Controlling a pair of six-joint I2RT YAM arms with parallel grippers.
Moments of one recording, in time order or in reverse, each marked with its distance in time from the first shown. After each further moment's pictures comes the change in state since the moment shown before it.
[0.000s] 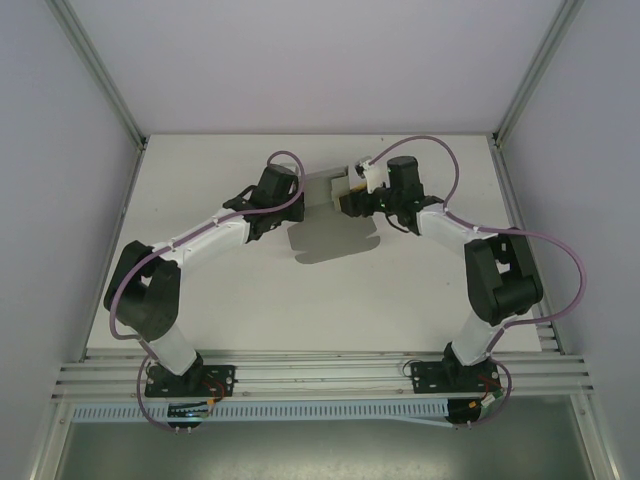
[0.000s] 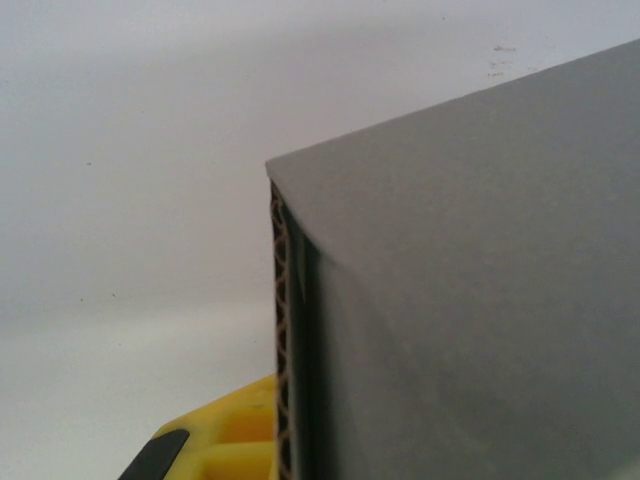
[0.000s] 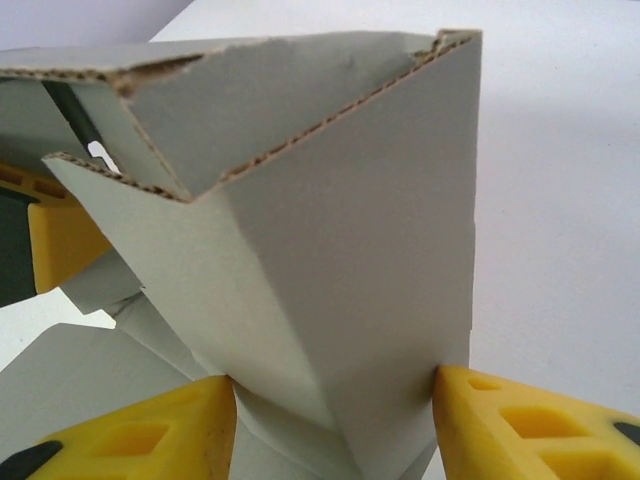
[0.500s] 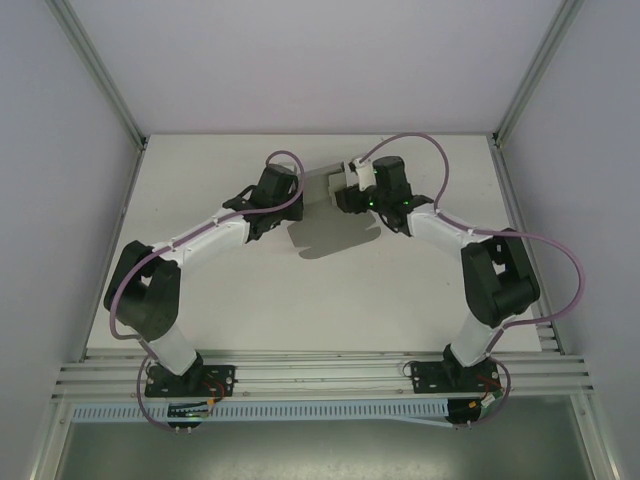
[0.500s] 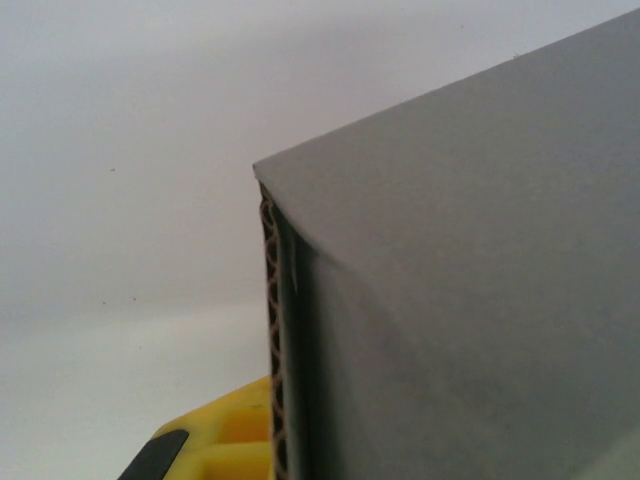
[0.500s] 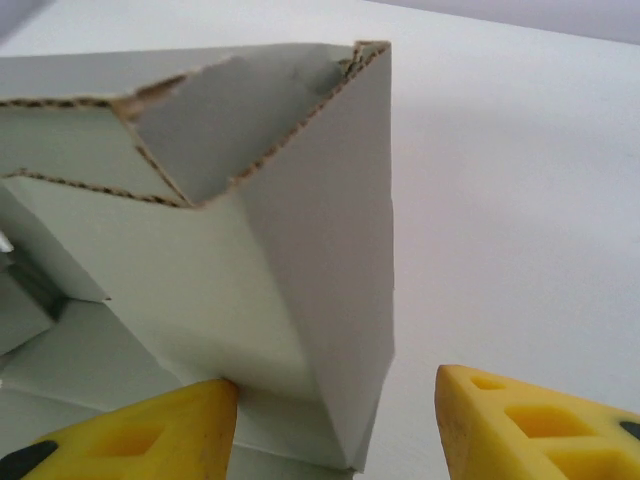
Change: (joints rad) left arm 0.001 0.000 0.000 0.001 -0.032 0.002; right arm 0.061 0.000 0.021 0.000 0.253 0.042
